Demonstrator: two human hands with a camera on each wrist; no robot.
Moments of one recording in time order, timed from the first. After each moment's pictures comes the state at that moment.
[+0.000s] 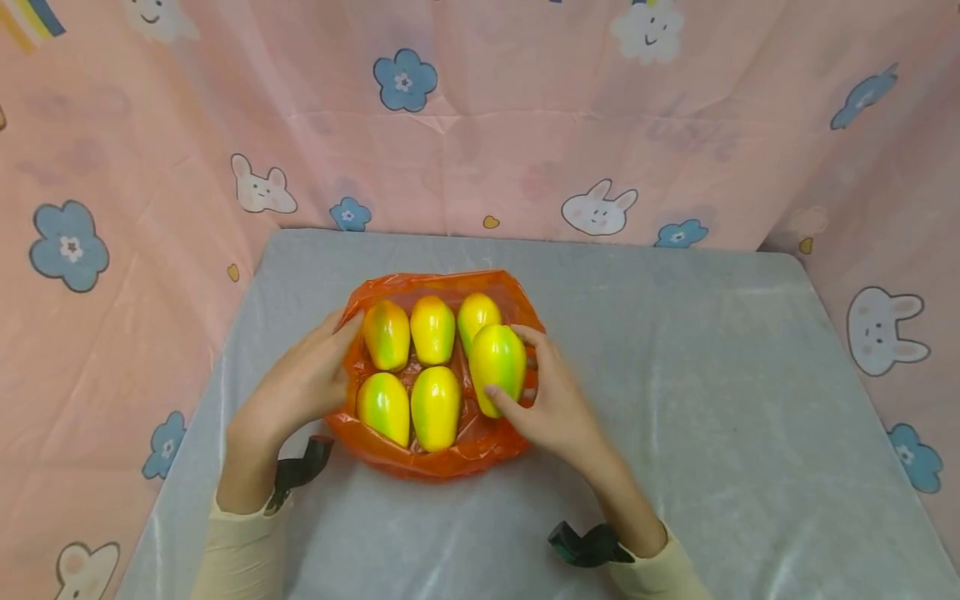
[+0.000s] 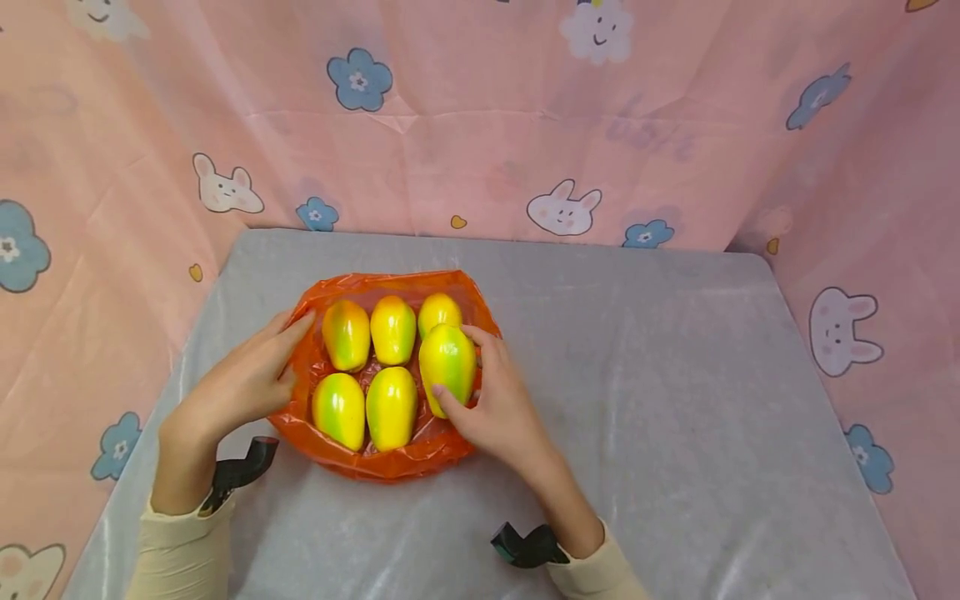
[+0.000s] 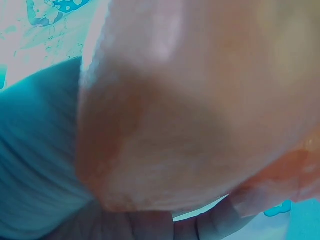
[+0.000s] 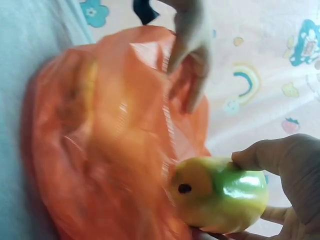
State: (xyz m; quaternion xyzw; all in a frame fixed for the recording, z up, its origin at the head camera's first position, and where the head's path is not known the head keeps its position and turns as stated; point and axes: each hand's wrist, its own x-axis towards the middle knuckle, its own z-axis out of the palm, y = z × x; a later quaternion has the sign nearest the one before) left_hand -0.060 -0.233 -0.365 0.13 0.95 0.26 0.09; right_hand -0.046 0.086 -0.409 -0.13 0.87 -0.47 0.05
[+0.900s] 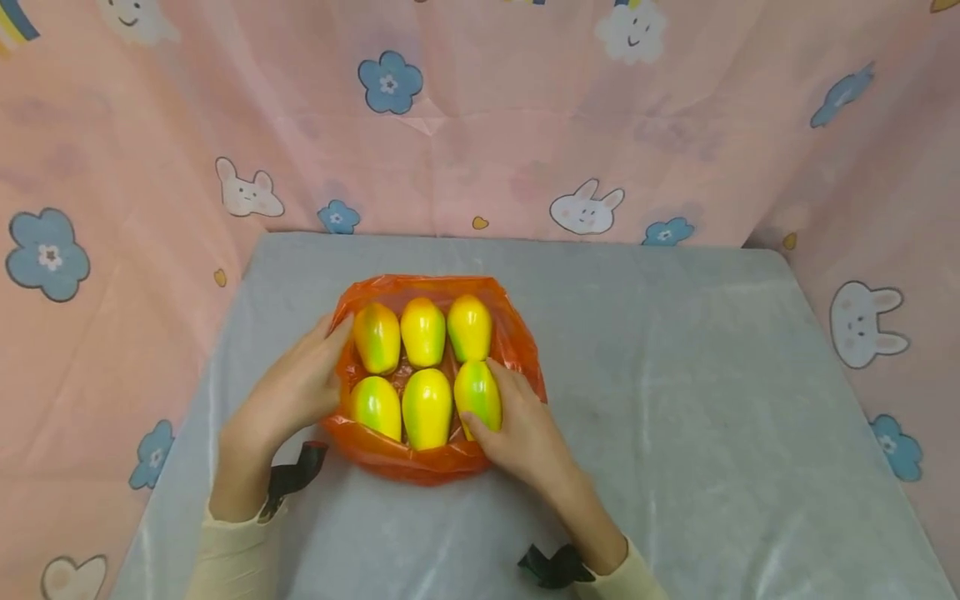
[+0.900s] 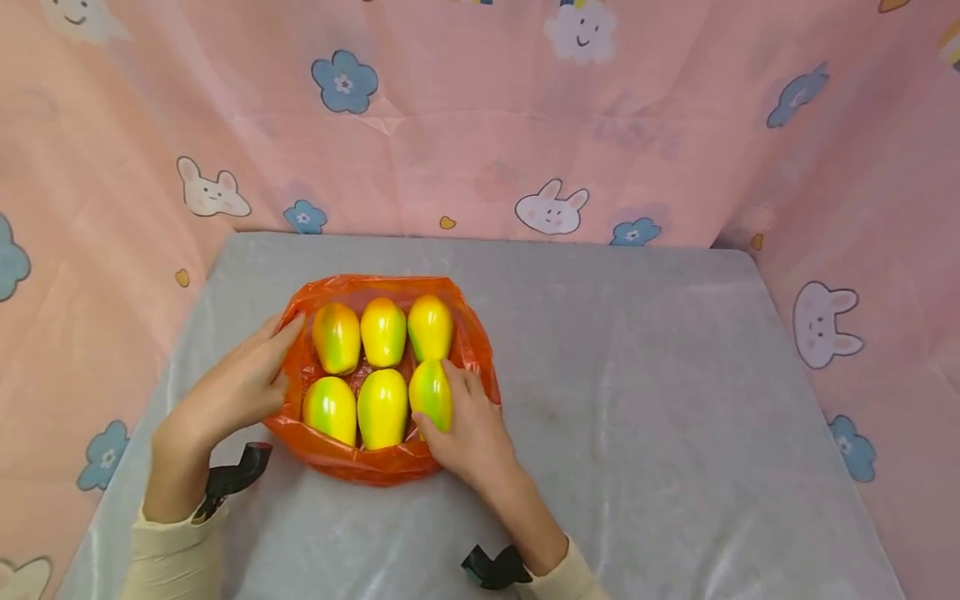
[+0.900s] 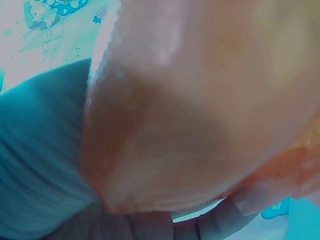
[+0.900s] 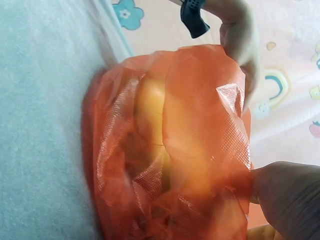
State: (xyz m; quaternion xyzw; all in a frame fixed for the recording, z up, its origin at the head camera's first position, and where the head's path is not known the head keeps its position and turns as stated) left_hand -0.061 -0.228 -0.365 0.15 0.96 0.24 0.09; right_hand -0.023 0.062 -0.438 -0.09 0.92 -0.36 0.06
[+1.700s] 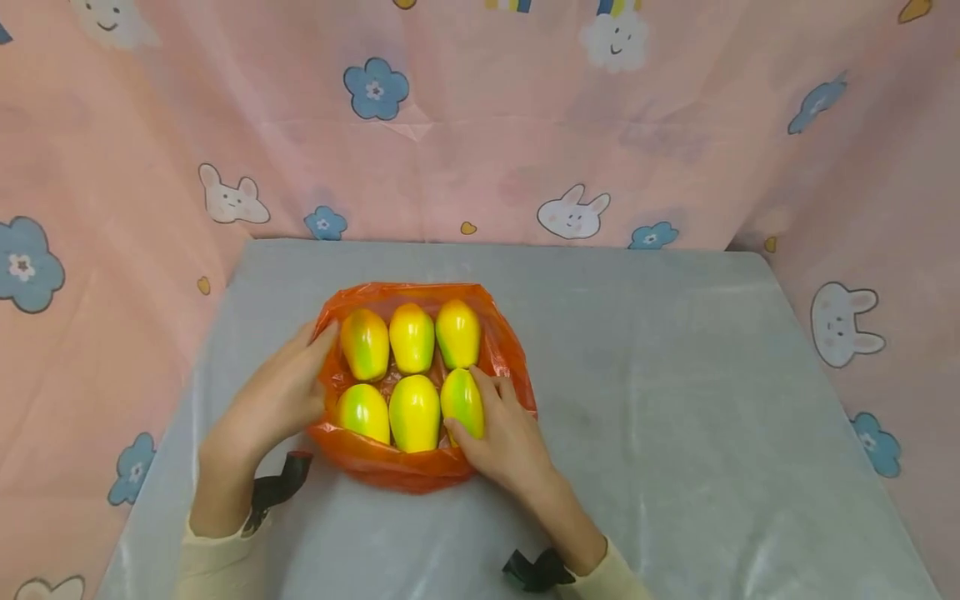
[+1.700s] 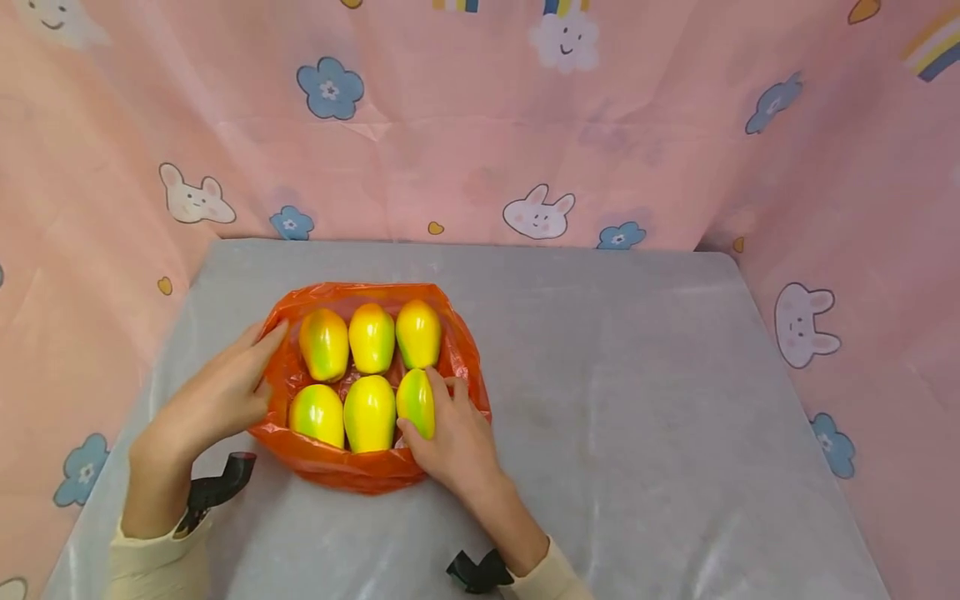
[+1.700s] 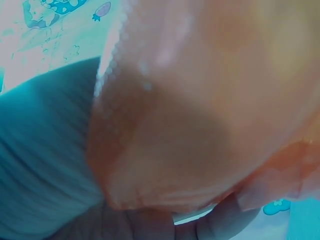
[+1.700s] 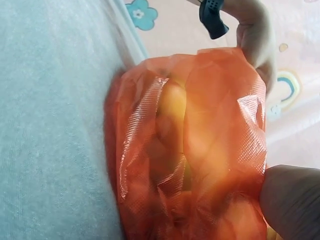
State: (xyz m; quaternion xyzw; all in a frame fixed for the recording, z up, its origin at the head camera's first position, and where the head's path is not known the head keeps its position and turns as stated) left_hand -0.061 -0.229 -0.362 0.14 0.96 0.24 0.10; right_hand -0.022 0.055 -0.446 -0.07 0.94 -0.31 0.06
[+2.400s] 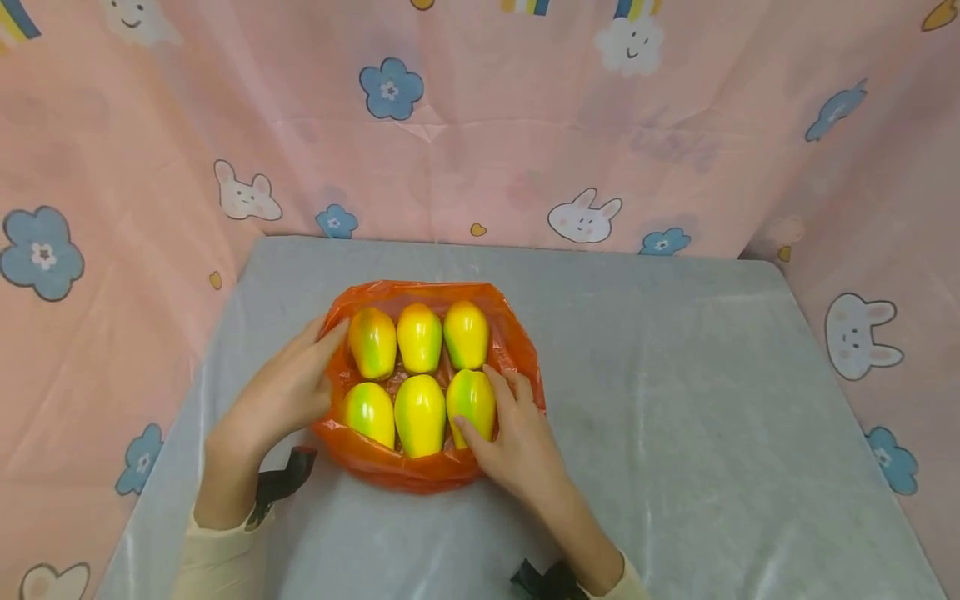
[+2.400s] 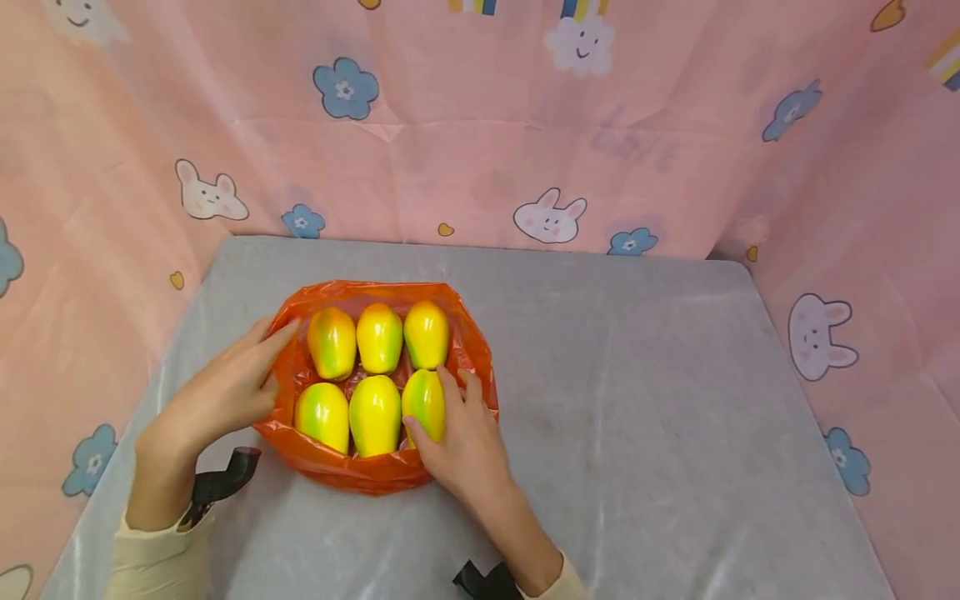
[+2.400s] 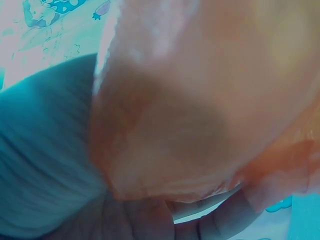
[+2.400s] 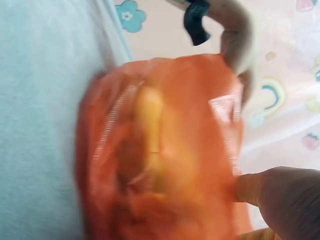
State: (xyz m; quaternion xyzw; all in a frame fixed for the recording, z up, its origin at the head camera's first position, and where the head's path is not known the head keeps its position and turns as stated) left_hand -0.060 -0.232 -0.363 0.14 0.95 0.26 0.09; right_hand -0.018 0.058 -0.434 -0.07 0.94 -0.33 0.02
